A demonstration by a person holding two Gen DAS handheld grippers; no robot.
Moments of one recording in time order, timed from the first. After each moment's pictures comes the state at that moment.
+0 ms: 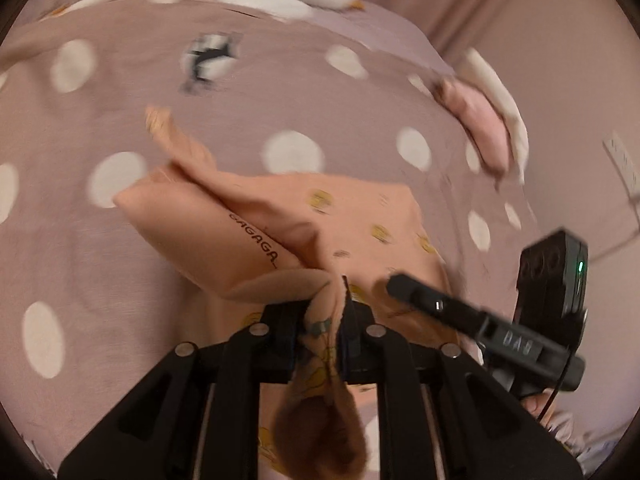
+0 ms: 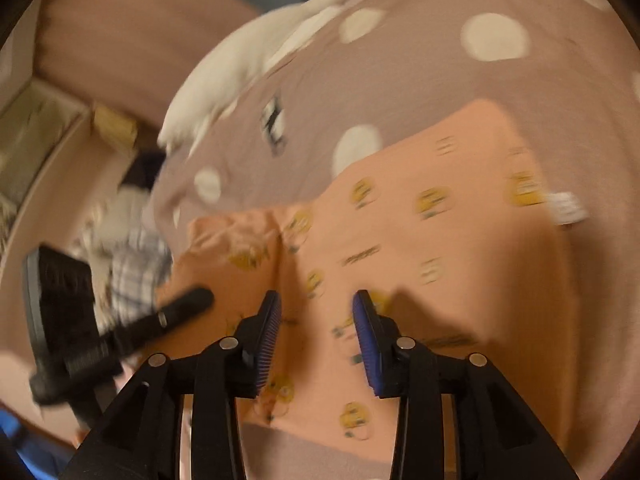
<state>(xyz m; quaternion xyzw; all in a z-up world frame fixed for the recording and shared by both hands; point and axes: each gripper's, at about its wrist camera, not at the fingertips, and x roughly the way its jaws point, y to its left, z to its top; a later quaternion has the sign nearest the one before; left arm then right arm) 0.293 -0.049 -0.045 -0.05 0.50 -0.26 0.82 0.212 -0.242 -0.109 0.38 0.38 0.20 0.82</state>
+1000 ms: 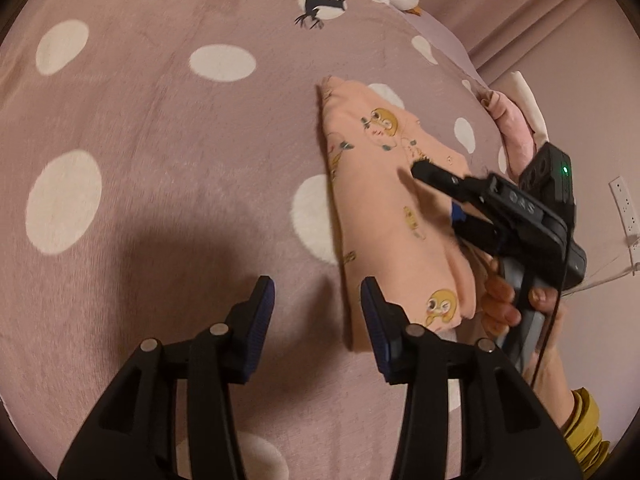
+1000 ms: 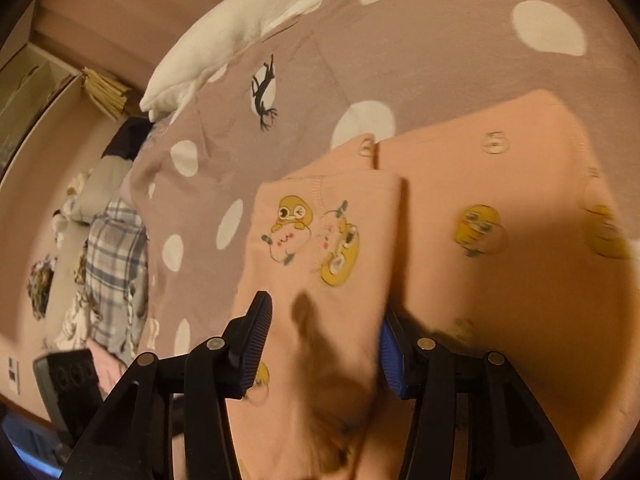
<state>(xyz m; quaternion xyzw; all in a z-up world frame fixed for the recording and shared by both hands) 0.243 0.065 -0.107 -0.15 0.53 -0.21 0.81 0.281 -0.185 -0.126 0.30 0.42 0.21 0.83</state>
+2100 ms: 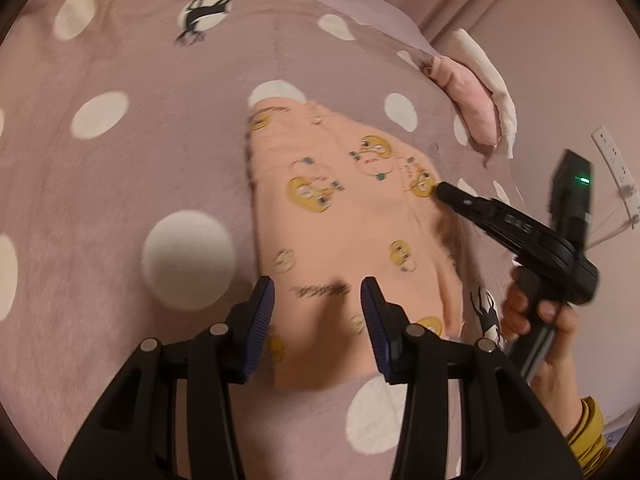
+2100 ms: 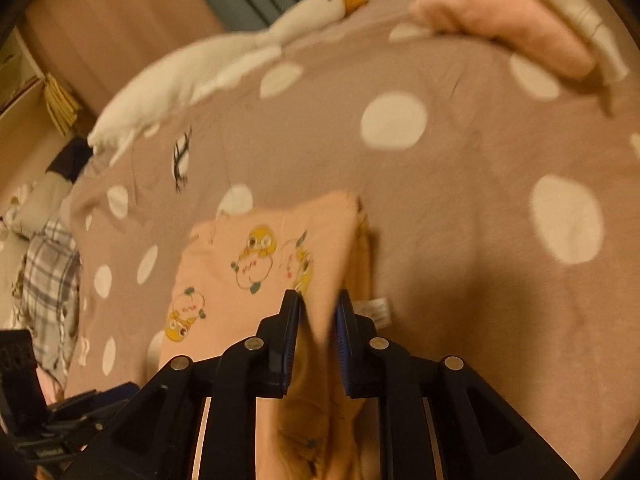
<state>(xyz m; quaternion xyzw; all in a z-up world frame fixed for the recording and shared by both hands) 0.250 -0.039 -0.073 -0.08 0.50 -0.27 0.82 0.224 -0.294 -0.085 0.22 0.37 0.05 0.90</state>
